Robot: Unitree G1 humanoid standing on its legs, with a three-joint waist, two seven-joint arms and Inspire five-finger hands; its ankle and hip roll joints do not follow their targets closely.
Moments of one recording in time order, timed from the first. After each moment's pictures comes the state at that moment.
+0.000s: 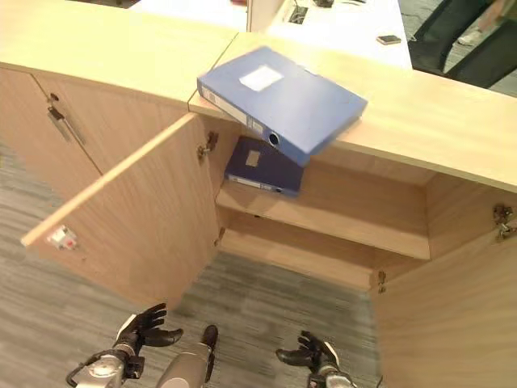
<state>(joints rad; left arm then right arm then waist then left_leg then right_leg) 0.02 0.36 -0.15 0.80 -0.19 -0.07 -0.03 0.06 -0.17 0.15 0.83 0.37 -0.02 0.02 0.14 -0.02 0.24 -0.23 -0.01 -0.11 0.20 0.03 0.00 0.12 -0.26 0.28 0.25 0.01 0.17</state>
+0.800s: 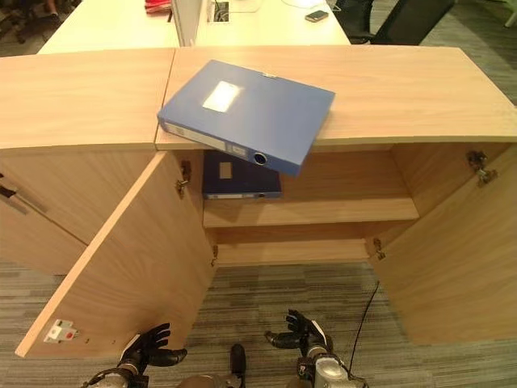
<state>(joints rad) 0.10 0.32 -0.18 0.82 -0.22 -0.07 0.00 0.06 -0.20 0.19 0.76 0.35 -0.01 0.00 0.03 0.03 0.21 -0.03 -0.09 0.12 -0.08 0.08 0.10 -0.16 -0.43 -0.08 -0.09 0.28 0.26</state>
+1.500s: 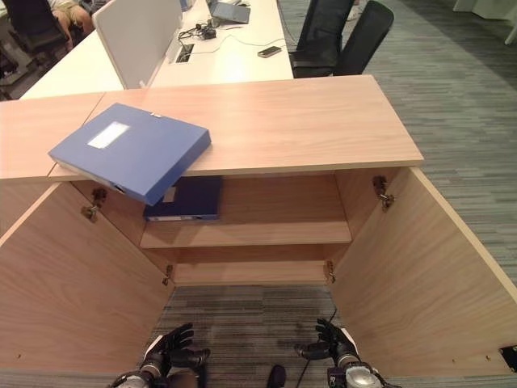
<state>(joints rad) 0.12 0.21 -0.20 0.77 -0.23 -0.07 -0.03 0.07 -0.36 0.20 0.78 0.32 0.00 0.02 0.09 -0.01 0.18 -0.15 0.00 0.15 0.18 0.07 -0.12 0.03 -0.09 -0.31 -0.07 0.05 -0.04</state>
